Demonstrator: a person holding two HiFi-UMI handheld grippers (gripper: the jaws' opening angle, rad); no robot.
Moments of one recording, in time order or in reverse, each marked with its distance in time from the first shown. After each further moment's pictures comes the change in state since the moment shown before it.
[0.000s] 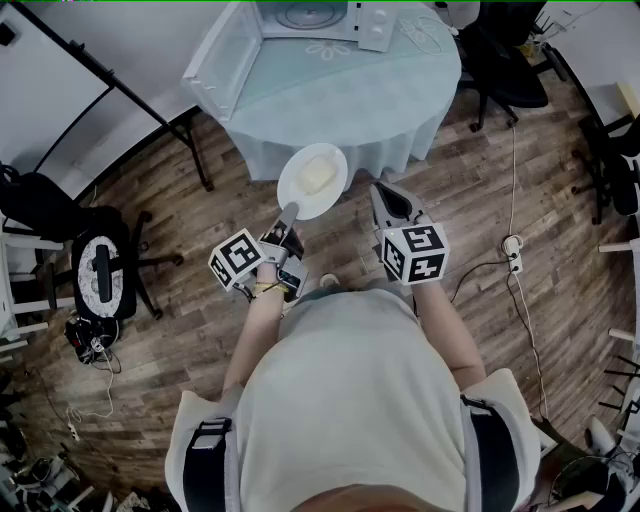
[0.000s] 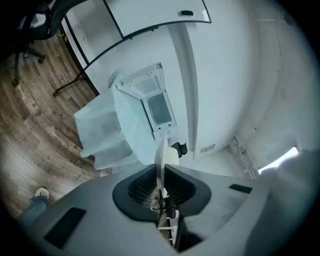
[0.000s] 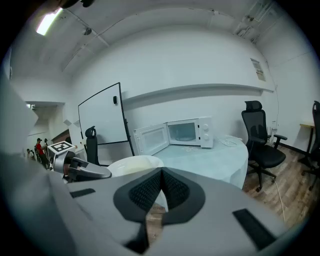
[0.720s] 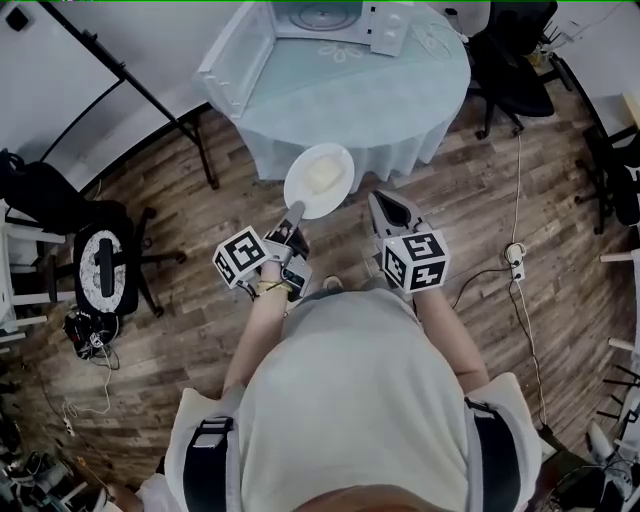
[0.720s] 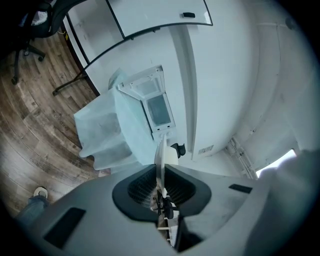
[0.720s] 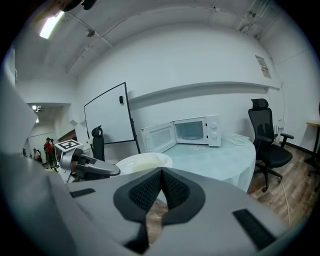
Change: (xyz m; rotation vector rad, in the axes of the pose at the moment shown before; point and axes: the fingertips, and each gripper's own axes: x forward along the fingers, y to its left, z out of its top) left arm -0.006 0.001 0.008 -0.010 0.007 -0.025; right arm 0.003 0.030 -0.009 -0.004 0.001 0.053
